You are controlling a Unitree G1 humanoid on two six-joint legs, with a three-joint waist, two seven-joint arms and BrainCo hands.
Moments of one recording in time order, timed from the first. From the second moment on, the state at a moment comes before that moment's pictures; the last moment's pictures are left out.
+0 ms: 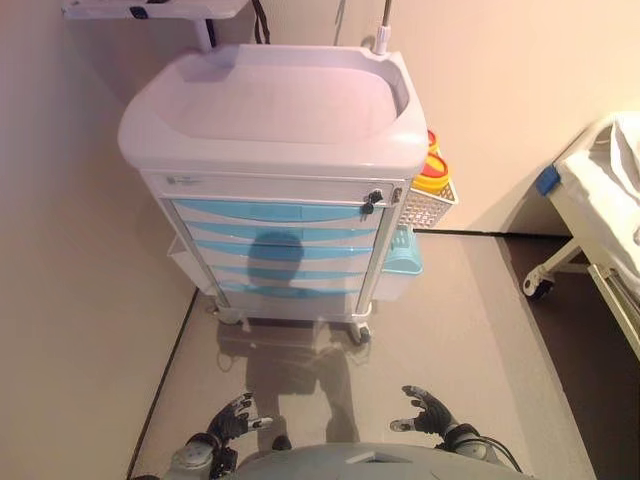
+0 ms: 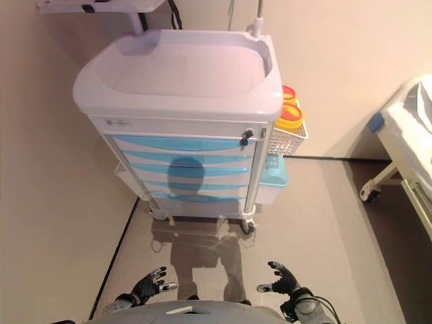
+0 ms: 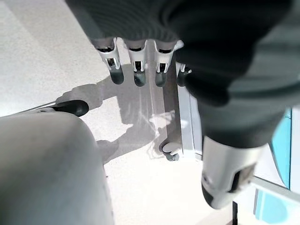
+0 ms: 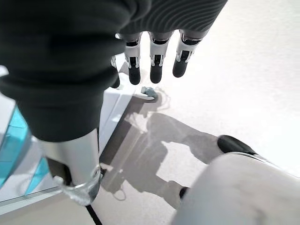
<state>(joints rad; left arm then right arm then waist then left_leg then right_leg) 0.00 0.24 -0.23 1.25 -0.21 -0.32 -0.18 0.00 -0.25 0.29 1.22 -0.09 -0.39 0.01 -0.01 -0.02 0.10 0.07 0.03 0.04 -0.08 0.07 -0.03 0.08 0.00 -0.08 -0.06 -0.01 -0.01</state>
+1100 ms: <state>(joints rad) -0.73 0.41 0.02 0.83 -1.58 -0.36 -0.40 -0.18 -0.31 0.38 0.97 0.10 -0.40 -0.08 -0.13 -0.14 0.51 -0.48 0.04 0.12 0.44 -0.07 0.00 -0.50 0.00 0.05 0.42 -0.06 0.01</state>
